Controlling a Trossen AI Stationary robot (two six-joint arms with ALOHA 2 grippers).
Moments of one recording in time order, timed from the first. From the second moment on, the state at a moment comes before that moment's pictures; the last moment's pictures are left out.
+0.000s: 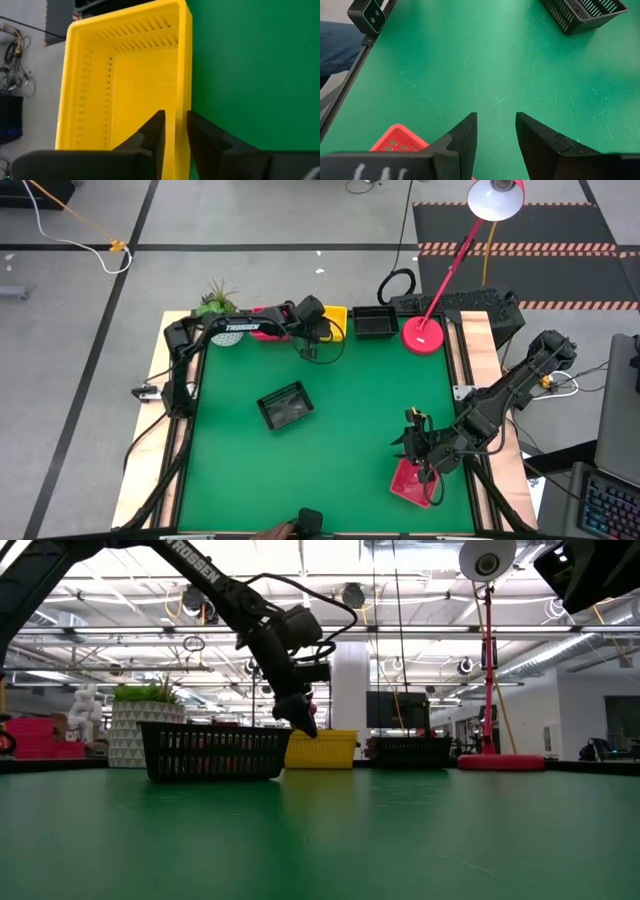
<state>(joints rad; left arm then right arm) 0.50 1.98 1.41 -0.34 -0.05 0.67 0.72 1.11 0.74 -0.50 0.42 0.43</state>
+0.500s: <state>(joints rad) 0.48 1.98 1.42 -0.35 -0.09 0.57 0.72 1.11 0.74 -0.50 0.42 0.43</state>
